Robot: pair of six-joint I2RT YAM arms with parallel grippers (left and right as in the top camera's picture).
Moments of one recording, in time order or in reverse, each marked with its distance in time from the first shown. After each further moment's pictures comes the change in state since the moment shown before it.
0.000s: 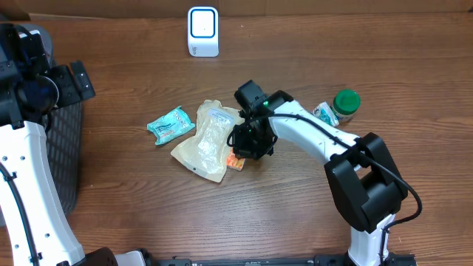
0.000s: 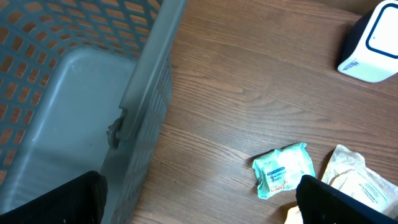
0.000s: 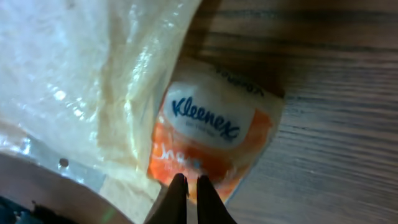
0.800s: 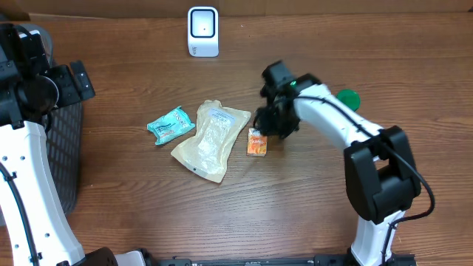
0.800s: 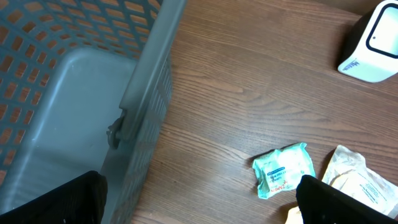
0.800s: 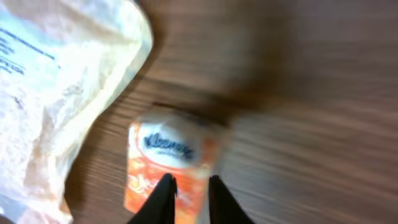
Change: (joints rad) left arm 0.000 0.000 0.000 0.000 0.000 0.000; right arm -0.176 0.000 0.074 -0.050 0.159 -0.365
